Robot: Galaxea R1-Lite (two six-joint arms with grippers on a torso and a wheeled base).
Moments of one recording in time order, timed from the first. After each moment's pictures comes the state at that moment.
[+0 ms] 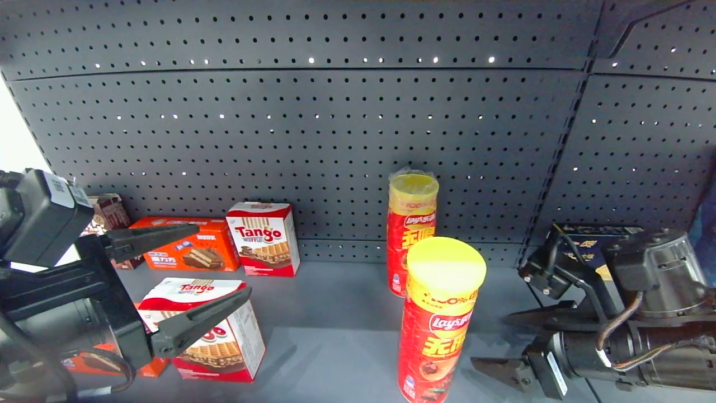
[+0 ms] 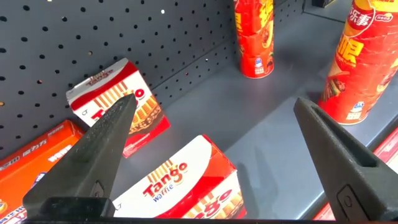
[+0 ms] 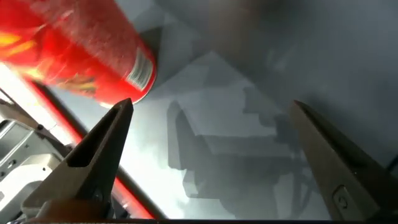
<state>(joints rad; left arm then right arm) -0.32 1.13 -0.54 -0.42 -0.33 0.25 0.60 1.46 -0.65 -0.14 0.11 -0.05</state>
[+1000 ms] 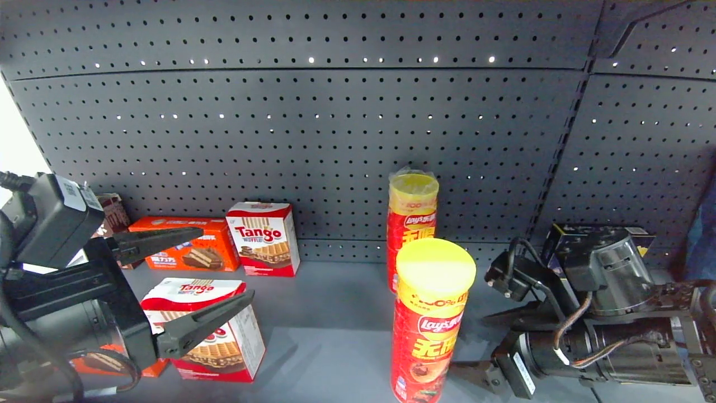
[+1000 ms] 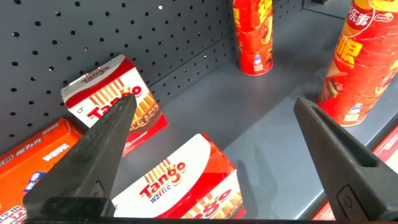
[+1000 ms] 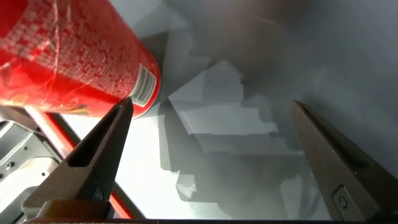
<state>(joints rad) -0.32 1.14 -0.54 -0.42 -0.33 0.25 0.66 1.56 -0.70 -0.15 0.11 -0.05</state>
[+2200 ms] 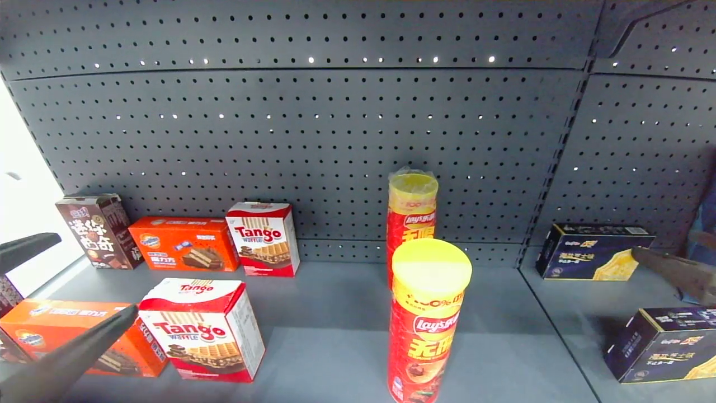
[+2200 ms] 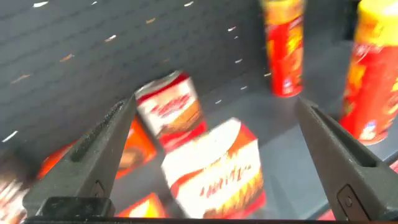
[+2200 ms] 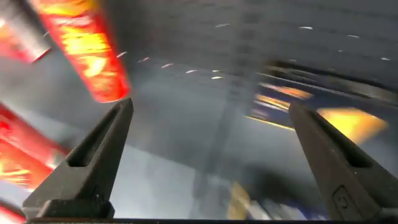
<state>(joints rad) -0.17 0.76 -0.42 -0.37 -0.29 0.25 0.18 0.94 -0.61 -0.17 0.05 -0.02</state>
